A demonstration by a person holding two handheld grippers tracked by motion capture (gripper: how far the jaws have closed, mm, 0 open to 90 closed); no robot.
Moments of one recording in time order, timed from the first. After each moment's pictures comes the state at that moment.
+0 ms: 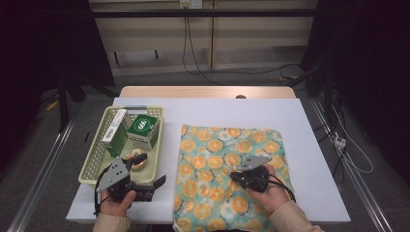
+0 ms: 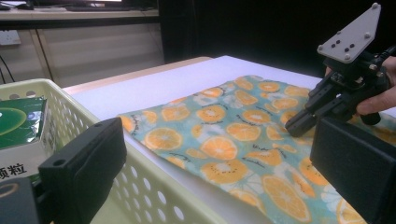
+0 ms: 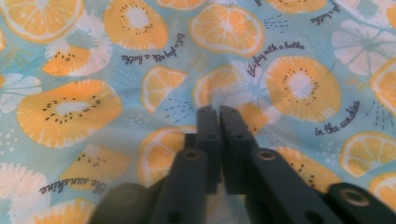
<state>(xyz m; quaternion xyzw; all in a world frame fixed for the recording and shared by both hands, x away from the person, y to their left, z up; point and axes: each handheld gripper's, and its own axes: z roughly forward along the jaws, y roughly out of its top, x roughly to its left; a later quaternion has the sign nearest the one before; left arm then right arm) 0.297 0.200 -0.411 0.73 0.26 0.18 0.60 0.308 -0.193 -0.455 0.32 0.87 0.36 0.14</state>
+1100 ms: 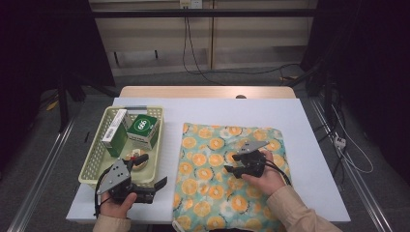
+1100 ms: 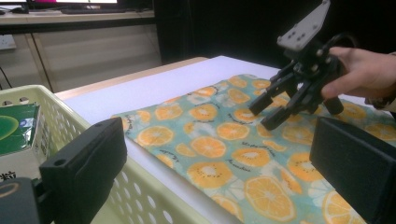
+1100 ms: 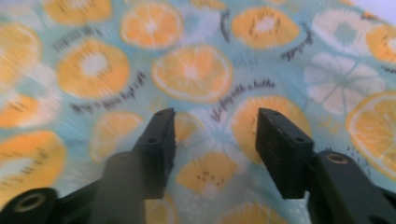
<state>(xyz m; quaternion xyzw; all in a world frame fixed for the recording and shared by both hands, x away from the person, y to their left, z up) 0.293 0.197 -0.408 0.74 0.25 0.18 0.60 0.352 -0.192 -0.456 0.34 0.86 0.36 0.13</state>
